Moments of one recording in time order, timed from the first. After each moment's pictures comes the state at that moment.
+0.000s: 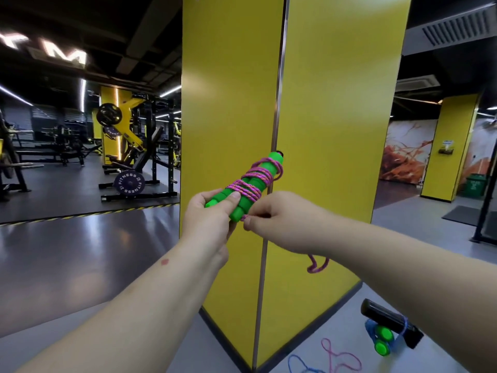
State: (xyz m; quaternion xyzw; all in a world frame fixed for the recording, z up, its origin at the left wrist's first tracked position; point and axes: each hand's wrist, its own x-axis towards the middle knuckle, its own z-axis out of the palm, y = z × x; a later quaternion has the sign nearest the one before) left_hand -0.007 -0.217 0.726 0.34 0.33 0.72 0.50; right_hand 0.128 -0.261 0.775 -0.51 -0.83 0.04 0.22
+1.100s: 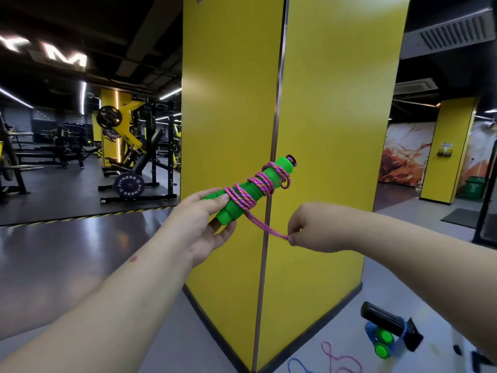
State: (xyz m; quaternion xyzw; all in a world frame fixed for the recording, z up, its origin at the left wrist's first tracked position) left_hand -0.042 -0.220 0.737 0.37 0.30 0.63 0.61; right_hand 0.170 -0.252 0.783 -0.62 -0.78 -0.06 0.02
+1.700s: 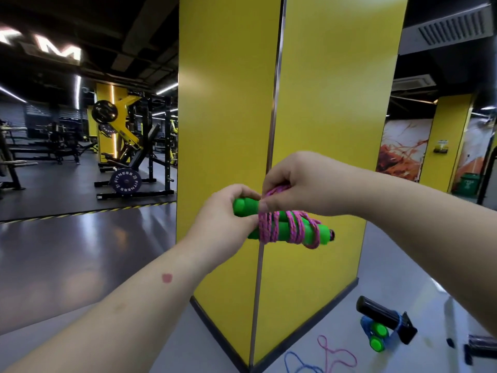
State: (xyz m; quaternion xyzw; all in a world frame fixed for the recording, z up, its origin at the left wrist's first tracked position) left_hand -0.011 -0.244 0.731 0.69 0.42 0.55 0.22; right_hand 0.157 -0.271 0.828 -0.45 -0.87 -0.08 0.17
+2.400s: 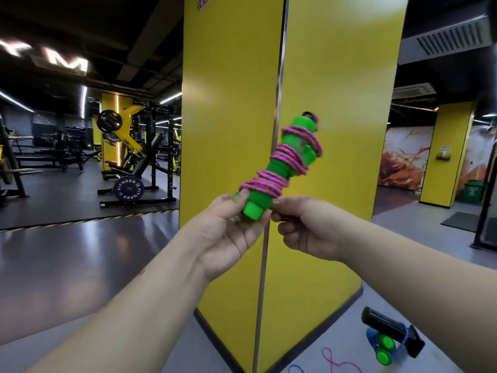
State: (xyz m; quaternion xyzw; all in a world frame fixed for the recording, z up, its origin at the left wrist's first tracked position) left_hand -0.014 -0.253 0.748 0.36 0.11 0.58 0.72; right_hand 0.162 -0.231 0.766 -0.38 -0.57 0.57 0.45
